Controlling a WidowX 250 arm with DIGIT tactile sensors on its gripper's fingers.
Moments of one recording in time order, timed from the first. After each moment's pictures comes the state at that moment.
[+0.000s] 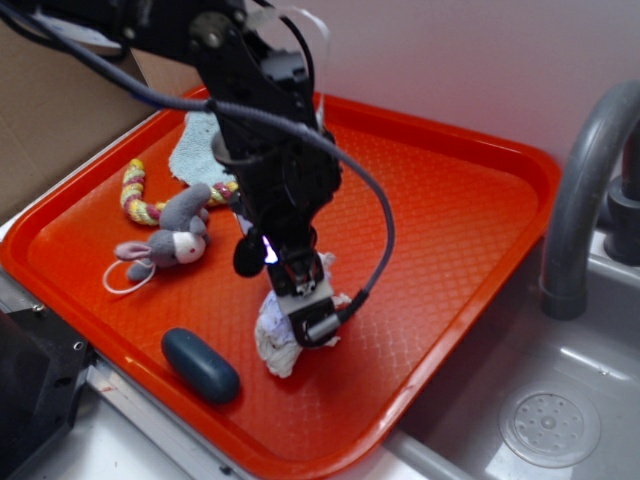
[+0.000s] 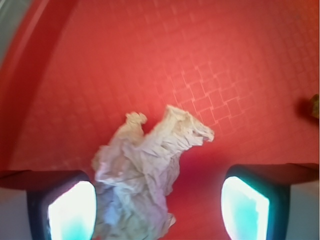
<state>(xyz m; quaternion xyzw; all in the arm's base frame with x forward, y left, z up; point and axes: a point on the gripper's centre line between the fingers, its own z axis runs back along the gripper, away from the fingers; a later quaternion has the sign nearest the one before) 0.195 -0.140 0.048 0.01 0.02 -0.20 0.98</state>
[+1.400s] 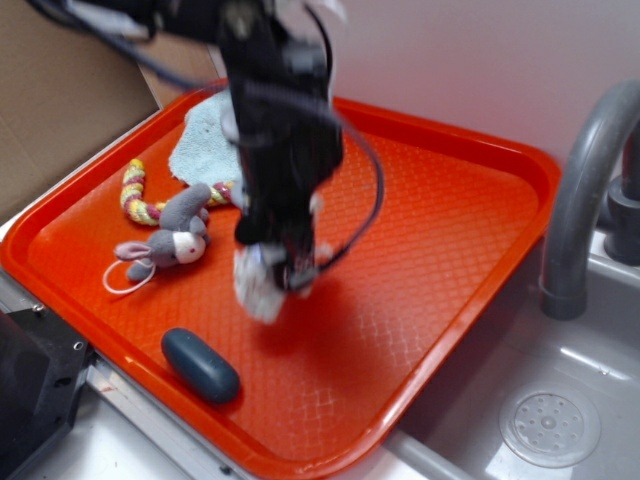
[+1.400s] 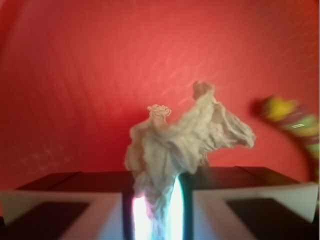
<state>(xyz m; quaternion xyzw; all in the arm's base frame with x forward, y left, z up) 0.217 -0.123 0.085 0.07 0.01 -0.17 0.98</state>
